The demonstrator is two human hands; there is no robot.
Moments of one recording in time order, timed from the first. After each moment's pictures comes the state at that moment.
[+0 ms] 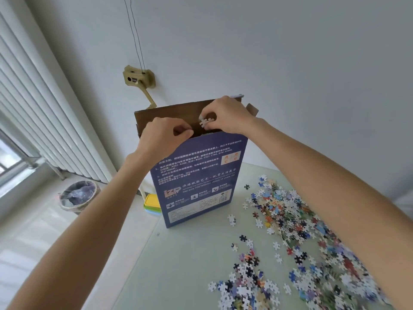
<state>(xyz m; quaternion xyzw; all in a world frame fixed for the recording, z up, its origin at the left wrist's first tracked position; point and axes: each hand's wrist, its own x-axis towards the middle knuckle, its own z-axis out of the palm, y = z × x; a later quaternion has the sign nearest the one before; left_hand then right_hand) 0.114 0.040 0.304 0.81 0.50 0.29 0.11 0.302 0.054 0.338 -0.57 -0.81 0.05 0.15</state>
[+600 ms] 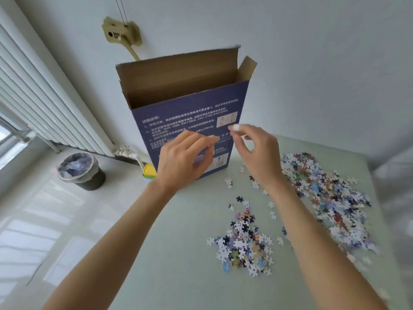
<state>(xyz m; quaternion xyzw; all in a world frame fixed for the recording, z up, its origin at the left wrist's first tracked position) 0.141 -0.044 0.215 0.85 0.27 0.45 -0.05 0.324 -0.088 0.222 -0.60 -0.66 0.02 0.45</state>
